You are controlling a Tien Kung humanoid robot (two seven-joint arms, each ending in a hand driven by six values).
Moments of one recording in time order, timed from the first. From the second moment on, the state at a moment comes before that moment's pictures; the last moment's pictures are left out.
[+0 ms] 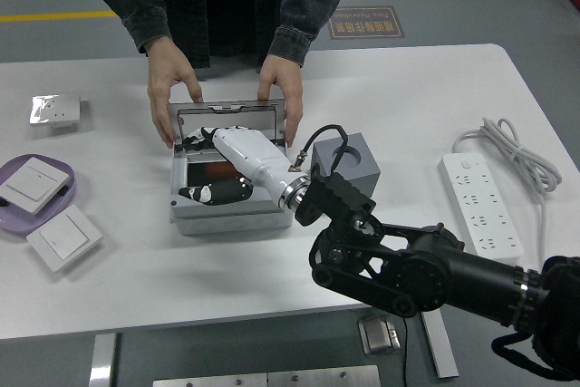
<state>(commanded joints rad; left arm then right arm) -0.01 0.29 -0.27 -0.29 0.39 0.05 0.20 0.75 -0.07 0.38 1.28 -1.62 -0.37 -0.20</state>
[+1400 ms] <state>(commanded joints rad) -0.02 0.29 -0.26 -0.29 0.38 0.05 0.20 0.91 -0.23 0.27 1.32 -1.22 -0.38 -0.15</state>
